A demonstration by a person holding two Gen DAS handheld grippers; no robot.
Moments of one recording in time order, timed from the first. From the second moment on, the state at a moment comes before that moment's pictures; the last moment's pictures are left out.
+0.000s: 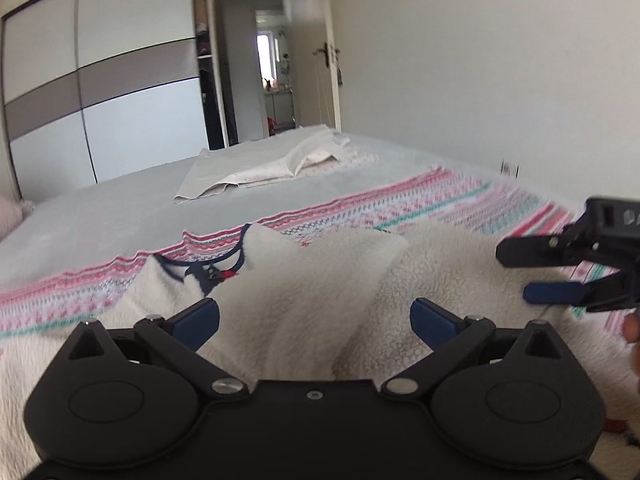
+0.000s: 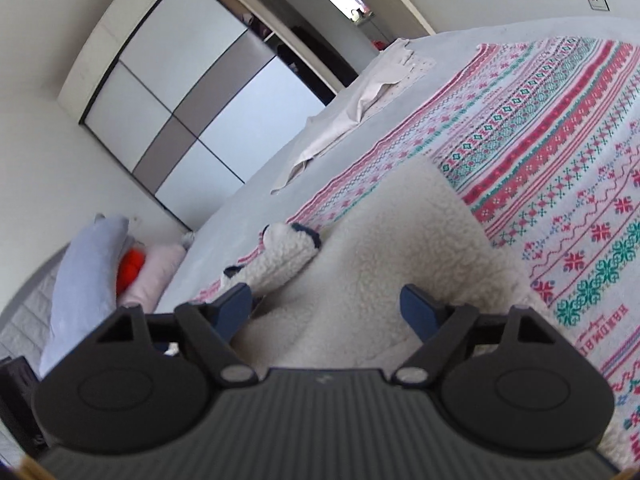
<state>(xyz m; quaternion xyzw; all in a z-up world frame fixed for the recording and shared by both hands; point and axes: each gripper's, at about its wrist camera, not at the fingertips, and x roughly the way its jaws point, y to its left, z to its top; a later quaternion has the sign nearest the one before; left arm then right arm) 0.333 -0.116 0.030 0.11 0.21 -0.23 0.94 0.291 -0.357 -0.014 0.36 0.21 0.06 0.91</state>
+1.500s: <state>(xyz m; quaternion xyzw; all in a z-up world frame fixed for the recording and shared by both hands) 0.356 0.109 -0.004 -0.06 0.28 -0.01 0.96 0.307 -0.344 -0.011 0.26 0.11 -0.01 0.96</state>
